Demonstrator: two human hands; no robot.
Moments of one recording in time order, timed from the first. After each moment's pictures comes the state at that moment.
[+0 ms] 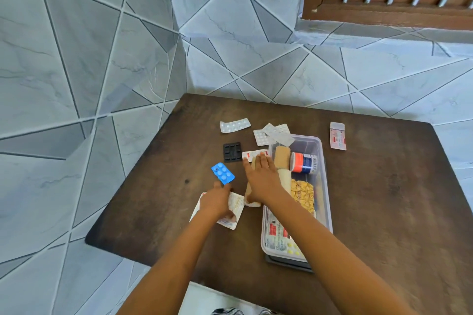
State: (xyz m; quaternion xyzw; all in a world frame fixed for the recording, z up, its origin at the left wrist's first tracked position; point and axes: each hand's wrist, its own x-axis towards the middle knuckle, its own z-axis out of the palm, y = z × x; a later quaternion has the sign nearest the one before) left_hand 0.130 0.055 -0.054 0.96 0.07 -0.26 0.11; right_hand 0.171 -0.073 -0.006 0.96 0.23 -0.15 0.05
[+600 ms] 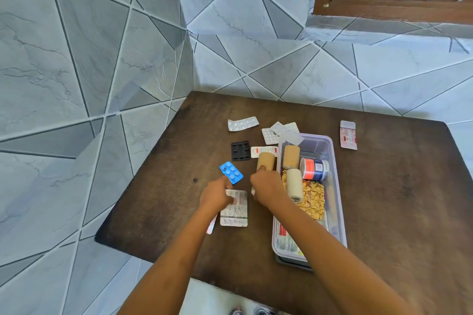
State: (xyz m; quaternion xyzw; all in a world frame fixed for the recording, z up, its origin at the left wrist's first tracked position) left_hand 0.134 0.080 -0.049 0.94 0.15 -0.16 0.28; right_hand 0.168 -0.056 -0.012 0.96 0.24 -0.17 0.05
